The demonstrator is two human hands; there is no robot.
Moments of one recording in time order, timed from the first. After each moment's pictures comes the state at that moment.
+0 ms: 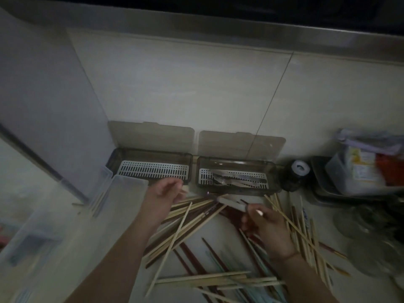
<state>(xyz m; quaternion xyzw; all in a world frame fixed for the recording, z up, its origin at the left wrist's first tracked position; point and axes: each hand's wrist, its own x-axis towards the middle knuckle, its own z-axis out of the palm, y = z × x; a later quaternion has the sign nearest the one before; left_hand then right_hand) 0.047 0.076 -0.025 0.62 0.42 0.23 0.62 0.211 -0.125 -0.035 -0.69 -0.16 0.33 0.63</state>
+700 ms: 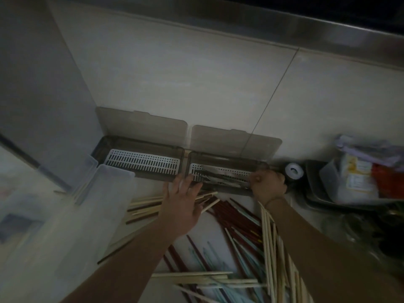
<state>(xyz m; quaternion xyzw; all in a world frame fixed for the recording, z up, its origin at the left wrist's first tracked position) 0.099 0.039 -0.081 0.94 0.31 0.04 0.11 0.334 -0.070 -0.052 -0.93 -0.30 0.11 0.16</state>
